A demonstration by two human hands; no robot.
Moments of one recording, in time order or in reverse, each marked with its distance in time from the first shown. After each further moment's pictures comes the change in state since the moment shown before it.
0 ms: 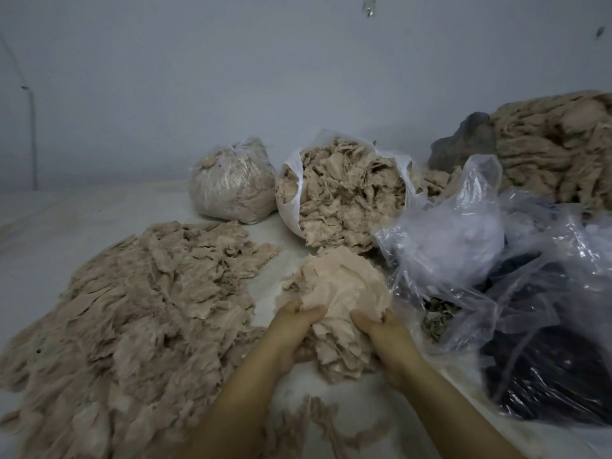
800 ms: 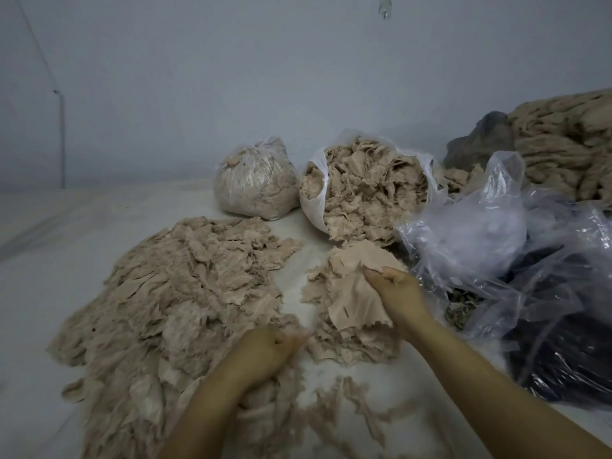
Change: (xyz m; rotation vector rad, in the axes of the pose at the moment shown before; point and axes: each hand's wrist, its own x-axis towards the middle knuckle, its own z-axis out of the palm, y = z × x) left_hand -0.066 -0.011 -0.094 0.996 0.075 0.286; right_hand 0.006 -0.031 0.031 -0.229 0.034 -0.318
